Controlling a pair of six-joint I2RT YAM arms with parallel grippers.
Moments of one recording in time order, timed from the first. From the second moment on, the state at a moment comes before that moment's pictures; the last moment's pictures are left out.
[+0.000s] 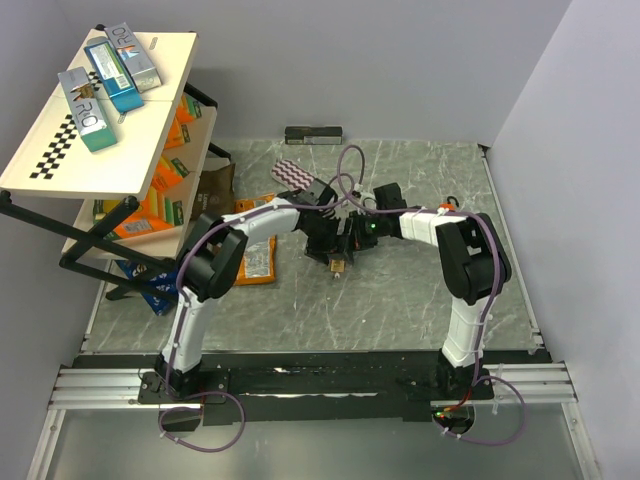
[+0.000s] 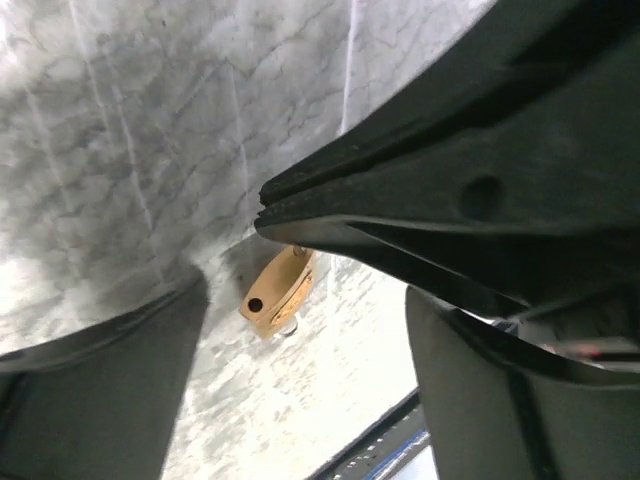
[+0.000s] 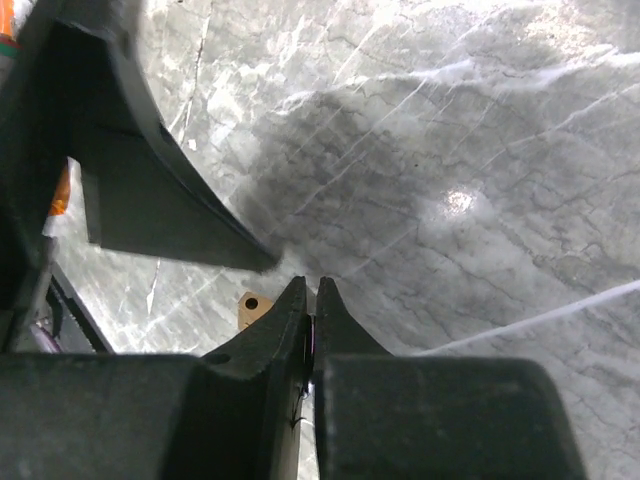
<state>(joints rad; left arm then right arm) -0.67 2.18 1.65 -0.58 0.43 -0.49 0.32 1.93 1.13 -0.16 -0.65 0.22</state>
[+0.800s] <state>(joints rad) -0.55 1.61 1.31 -0.47 0.27 -0.38 0.39 1.71 1.16 -0.36 -0.29 0.21</state>
